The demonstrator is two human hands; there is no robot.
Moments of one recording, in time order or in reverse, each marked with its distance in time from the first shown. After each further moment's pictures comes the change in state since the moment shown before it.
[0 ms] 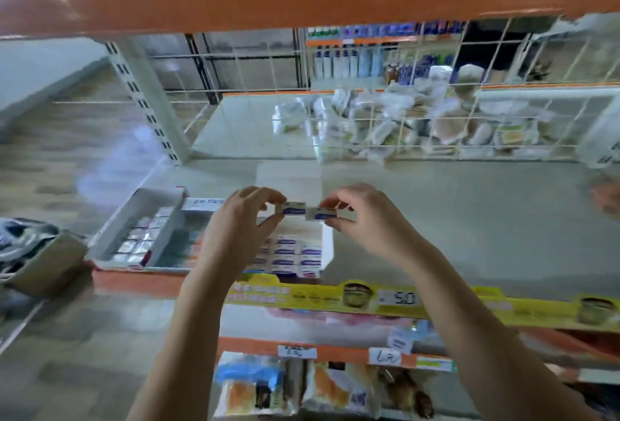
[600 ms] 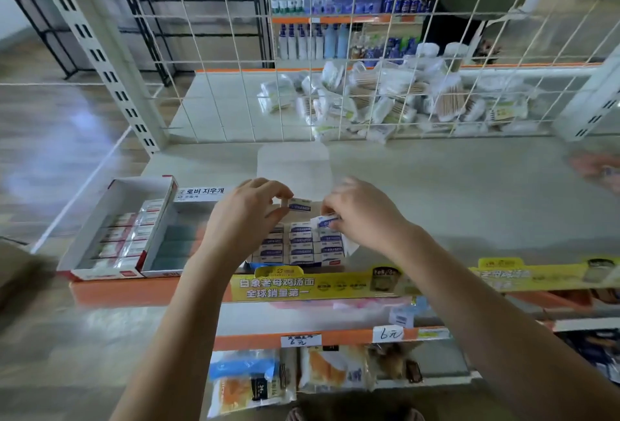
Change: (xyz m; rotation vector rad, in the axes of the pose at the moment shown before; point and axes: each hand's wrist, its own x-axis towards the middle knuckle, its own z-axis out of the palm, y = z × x) left_hand 0.014 -0.049 0.012 -0.008 -0.178 0.121; right_hand 0.020 -0.016 0.048 -0.487 -0.181 0.036
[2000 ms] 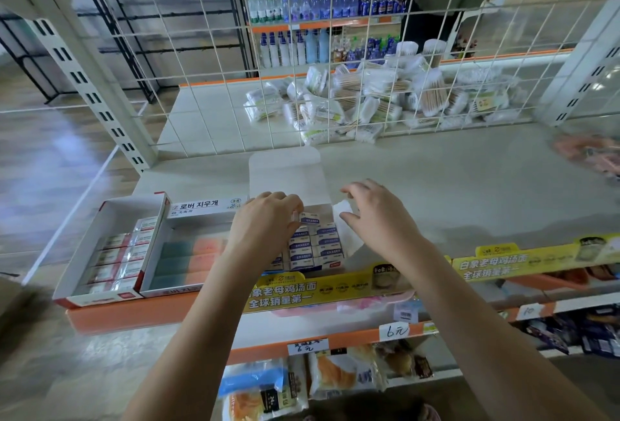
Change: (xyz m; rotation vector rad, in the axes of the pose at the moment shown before) left_hand 0.014 0.012 0.023 0.250 -0.153 0.088; right_hand -0.018 0.008 0.010 0.200 0.134 0.352
